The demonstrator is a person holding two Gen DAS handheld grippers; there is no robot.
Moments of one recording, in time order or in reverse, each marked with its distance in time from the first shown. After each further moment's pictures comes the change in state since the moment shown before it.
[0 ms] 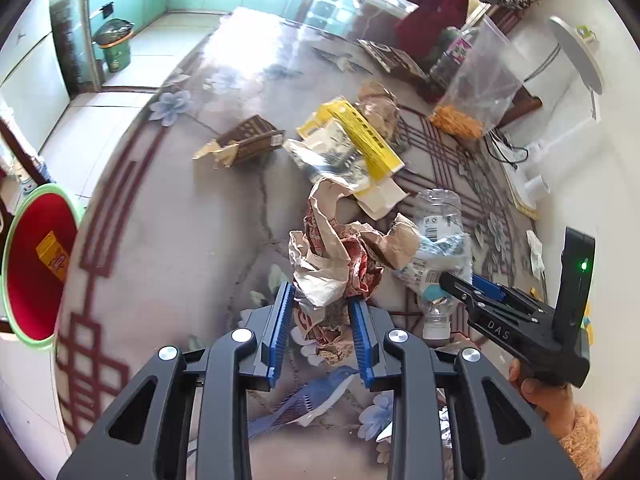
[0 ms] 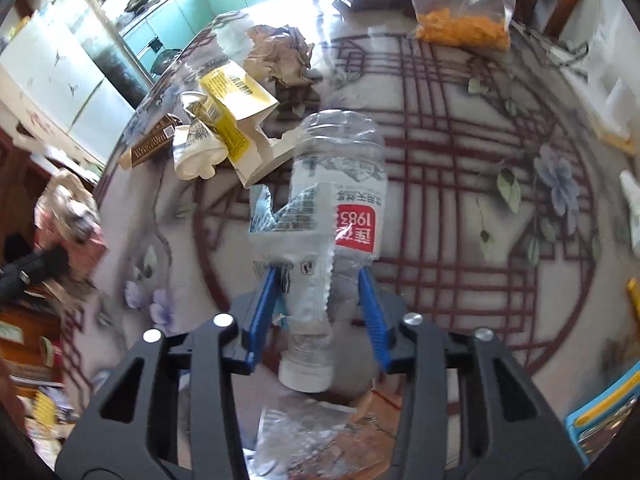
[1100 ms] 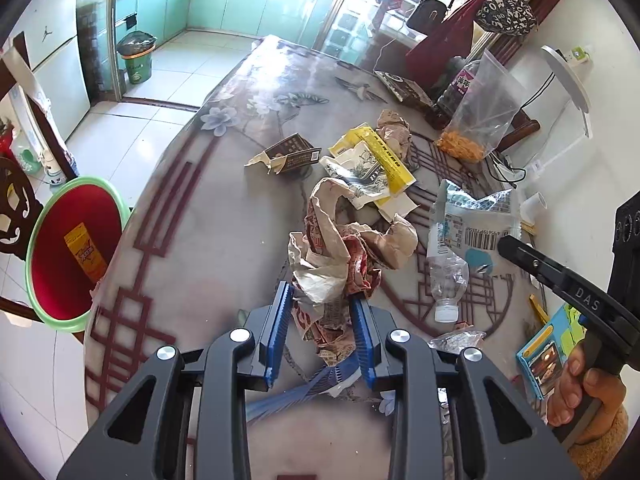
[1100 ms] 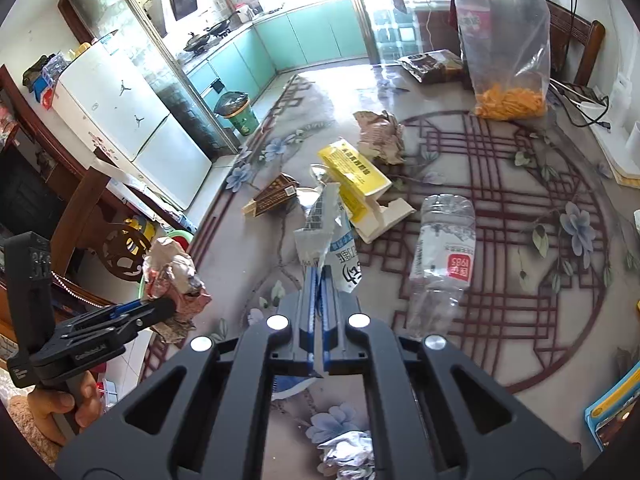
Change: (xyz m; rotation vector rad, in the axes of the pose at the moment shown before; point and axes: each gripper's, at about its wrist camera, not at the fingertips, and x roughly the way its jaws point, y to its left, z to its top) left arm -0.050 0.027 -0.026 -0.023 -0.093 0.018; right arm -0.095 0.060 0.008 -0.025 -0.168 0.216
